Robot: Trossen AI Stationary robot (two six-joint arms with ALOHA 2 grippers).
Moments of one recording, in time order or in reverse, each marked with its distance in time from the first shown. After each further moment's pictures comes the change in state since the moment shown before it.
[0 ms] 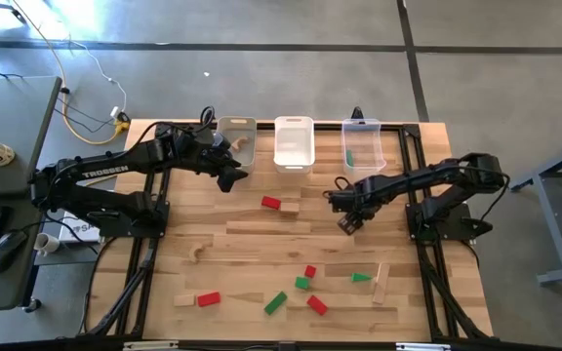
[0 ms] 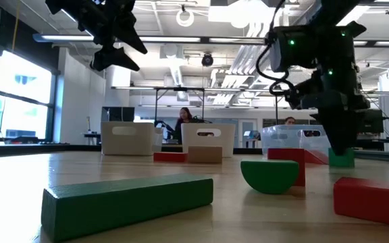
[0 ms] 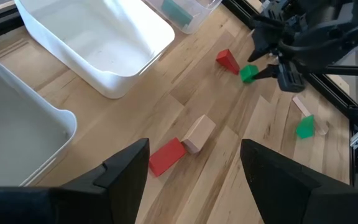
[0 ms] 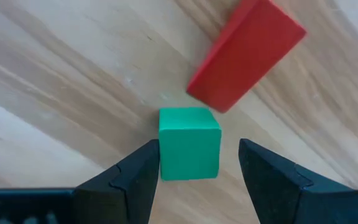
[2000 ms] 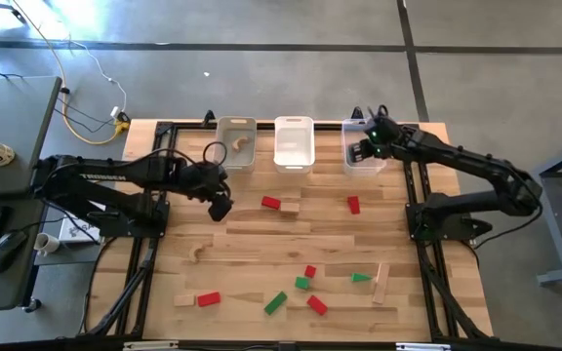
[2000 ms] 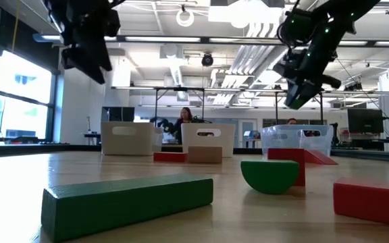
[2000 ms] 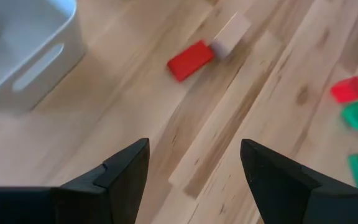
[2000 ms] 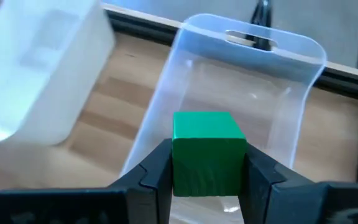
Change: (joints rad) left arm -0.317 0.000 0.000 -0.334 -0.260 -0.137; right arm -0.629 -0.366 0.010 0.273 0.237 -0.332
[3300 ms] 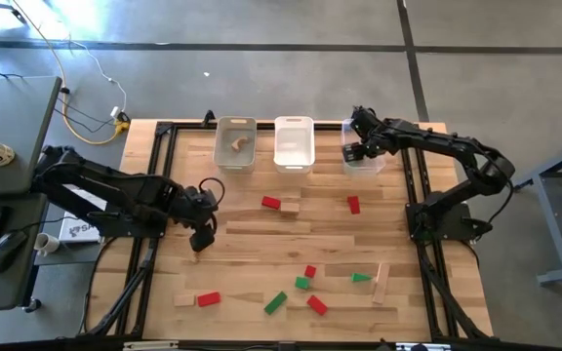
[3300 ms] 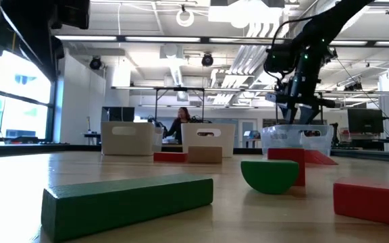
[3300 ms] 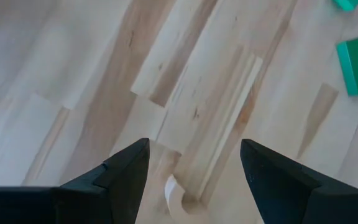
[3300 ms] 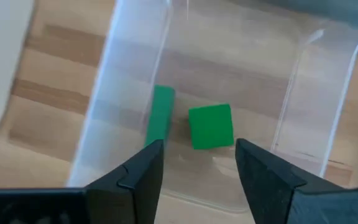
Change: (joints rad) left arm -0.329 0.000 0.000 -0.174 0.026 -0.163; right arm -0.108 0.291 0.090 -0.064 -0.132 0.012
